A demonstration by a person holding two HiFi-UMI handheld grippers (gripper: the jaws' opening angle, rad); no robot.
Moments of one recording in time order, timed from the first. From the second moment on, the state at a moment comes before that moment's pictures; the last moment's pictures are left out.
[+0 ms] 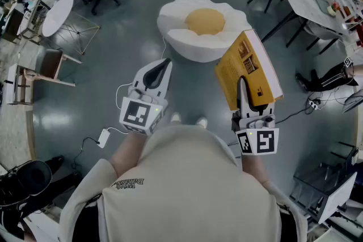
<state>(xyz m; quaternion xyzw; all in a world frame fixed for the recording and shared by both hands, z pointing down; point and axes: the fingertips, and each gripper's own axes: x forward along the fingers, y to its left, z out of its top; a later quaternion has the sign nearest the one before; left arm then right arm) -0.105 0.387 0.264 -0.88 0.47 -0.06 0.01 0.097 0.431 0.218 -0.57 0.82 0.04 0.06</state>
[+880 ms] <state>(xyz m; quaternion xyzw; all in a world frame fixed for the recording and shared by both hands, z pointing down) -0.069 0.357 0.279 -0.89 0.45 -0.06 -0.02 0.118 0.401 0.237 -0.56 0.83 0.03 0.04</state>
